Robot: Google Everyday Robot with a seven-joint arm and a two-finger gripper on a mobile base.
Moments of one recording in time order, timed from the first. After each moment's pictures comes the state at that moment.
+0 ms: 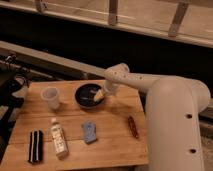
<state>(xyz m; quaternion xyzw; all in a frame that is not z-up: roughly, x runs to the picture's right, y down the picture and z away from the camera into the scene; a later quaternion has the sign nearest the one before) 0.002 0.055 0.919 -0.28 0.06 0.58 0.76</state>
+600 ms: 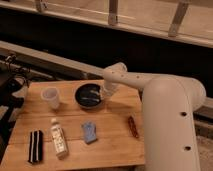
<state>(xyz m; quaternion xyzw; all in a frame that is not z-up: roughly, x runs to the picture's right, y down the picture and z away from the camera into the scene) -0.001 0.056 0.926 -0.28 0.08 0.58 0.76</state>
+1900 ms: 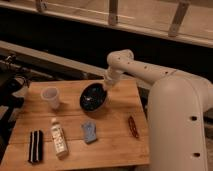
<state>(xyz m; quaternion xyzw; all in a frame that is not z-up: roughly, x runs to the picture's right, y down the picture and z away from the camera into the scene) 0.014 -0.007 0.880 -0.30 0.05 0.58 0.76</state>
